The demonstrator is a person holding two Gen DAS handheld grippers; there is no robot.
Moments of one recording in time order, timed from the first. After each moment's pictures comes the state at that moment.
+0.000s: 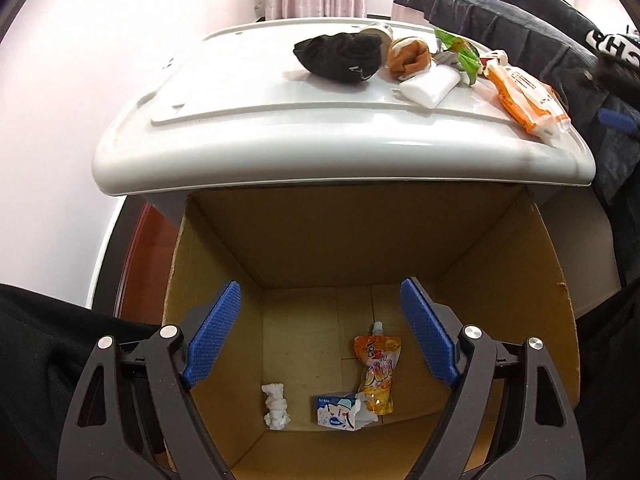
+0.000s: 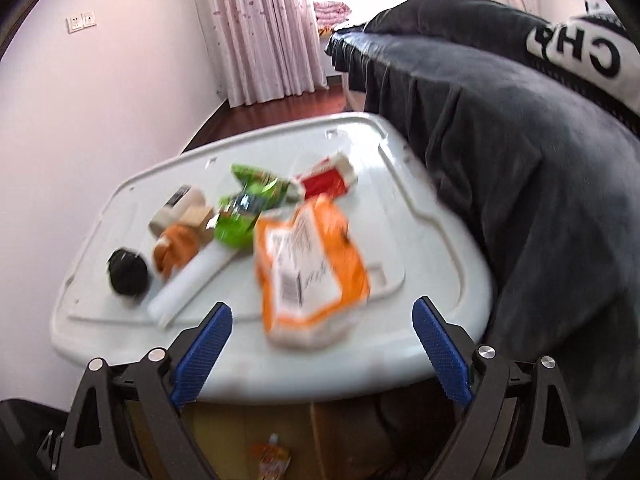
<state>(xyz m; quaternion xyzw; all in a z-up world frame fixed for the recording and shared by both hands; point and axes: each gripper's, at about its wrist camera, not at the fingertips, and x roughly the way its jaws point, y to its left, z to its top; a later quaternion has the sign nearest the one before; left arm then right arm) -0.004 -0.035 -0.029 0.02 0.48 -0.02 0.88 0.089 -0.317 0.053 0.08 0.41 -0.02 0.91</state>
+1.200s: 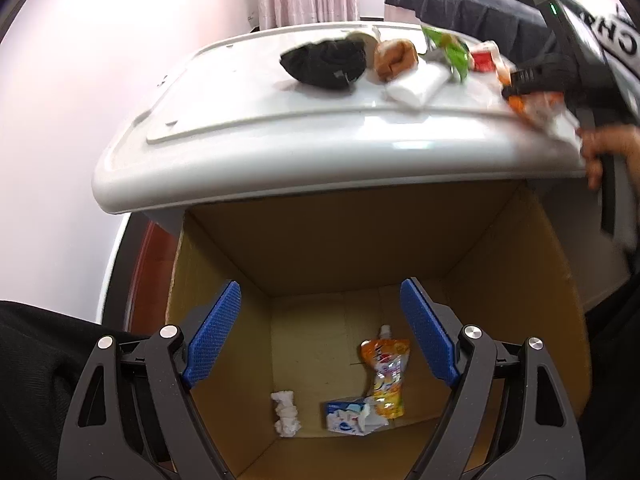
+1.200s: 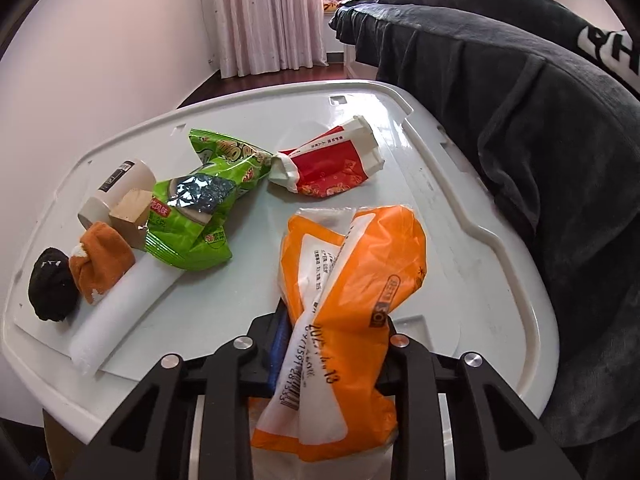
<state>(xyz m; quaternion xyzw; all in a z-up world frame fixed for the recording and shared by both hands) -0.003 -0.044 -0.022 0.04 0.47 -0.02 0.88 0.166 -0.302 -0.009 0.04 0.45 -0.03 0.89</state>
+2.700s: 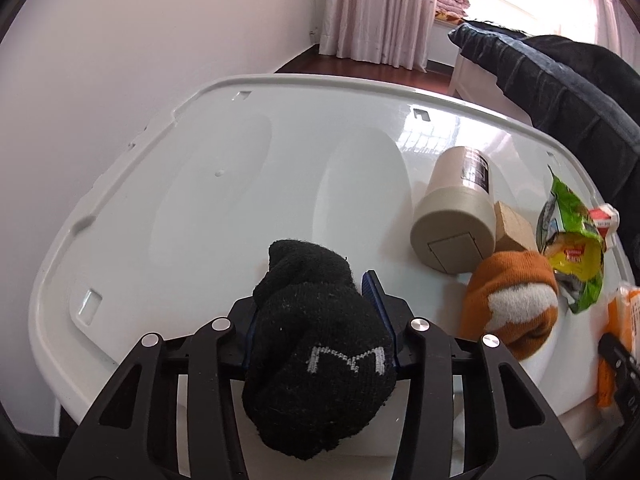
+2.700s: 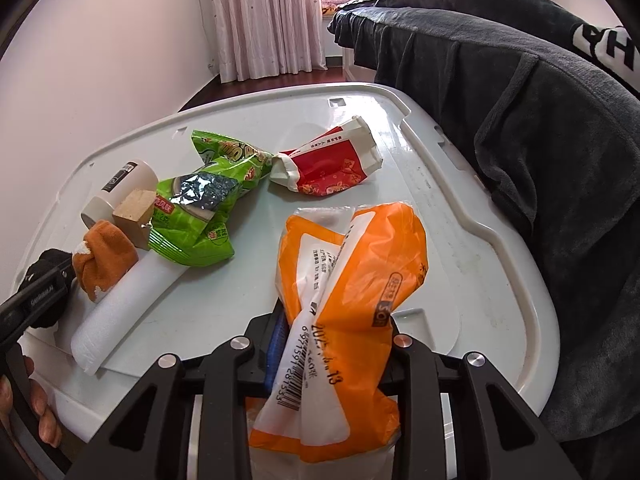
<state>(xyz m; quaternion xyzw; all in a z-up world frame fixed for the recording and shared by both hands) 0.203 -0.044 -0.016 -0.04 0.43 0.08 0.90 0.162 -0.299 -0.009 0.04 0.44 -0.03 0.90</state>
